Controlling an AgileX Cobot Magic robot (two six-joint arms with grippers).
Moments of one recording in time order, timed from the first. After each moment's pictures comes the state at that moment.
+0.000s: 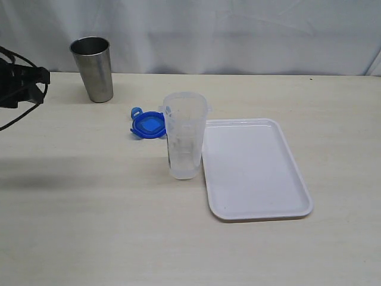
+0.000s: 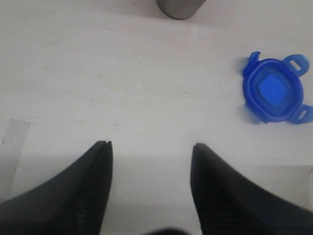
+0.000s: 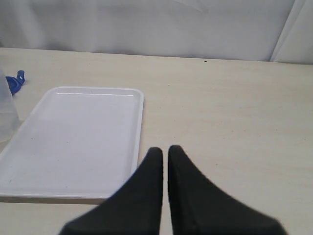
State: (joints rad) left arm -0.02 1.61 -1.06 -0.30 0.54 0.10; right arm 0.06 0.00 0.00 -0.10 0.35 0.04
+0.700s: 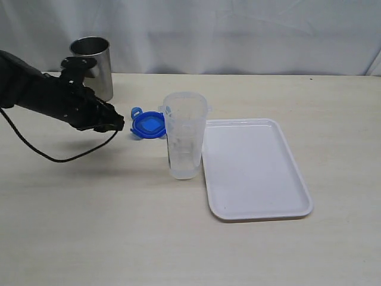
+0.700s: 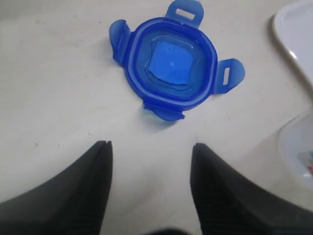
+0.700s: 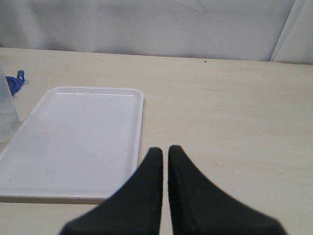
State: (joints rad) left arm -0.18 2.01 -1.17 -1.06 0.44 1.18; right arm 0.06 0.00 0.00 -0.10 0.35 0.04
